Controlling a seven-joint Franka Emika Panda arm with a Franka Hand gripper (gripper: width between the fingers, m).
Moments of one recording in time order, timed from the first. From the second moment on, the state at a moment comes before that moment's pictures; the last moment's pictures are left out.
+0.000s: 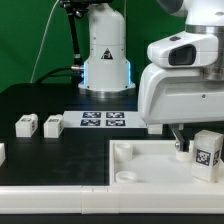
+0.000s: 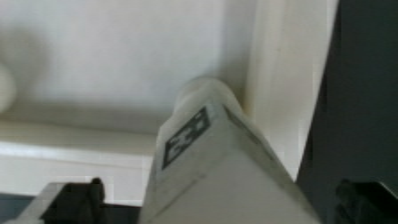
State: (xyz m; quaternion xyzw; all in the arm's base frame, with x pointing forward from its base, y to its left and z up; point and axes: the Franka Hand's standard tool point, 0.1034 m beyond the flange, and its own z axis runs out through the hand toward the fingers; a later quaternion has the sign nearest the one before) arm 0.643 0.122 0.076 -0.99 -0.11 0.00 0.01
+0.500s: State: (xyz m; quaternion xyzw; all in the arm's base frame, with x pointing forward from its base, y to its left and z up) arm 0.645 0.120 0.076 -0.98 -0.21 -0.01 0.00
